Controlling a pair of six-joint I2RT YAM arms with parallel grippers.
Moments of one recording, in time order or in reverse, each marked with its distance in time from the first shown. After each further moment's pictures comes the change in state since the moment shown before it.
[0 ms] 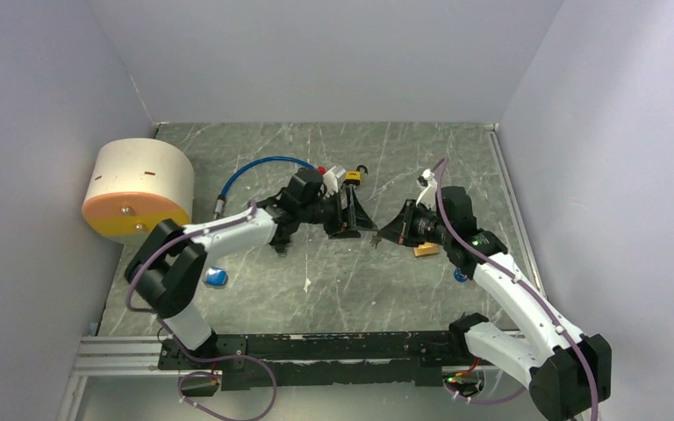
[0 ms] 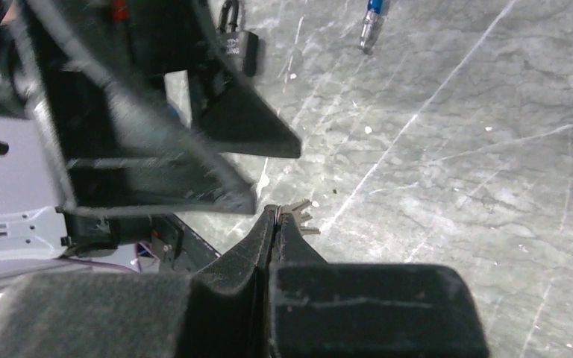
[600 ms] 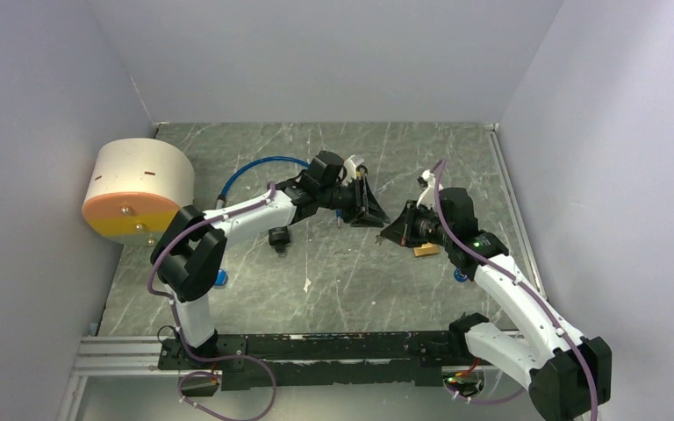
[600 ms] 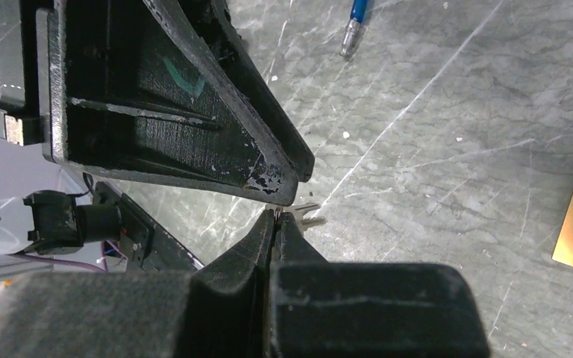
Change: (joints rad) left arm -0.013 0.121 0.232 -0.089 0.080 -0.056; right arm -0.011 -0.010 -0.006 -0.010 0.003 -0.087
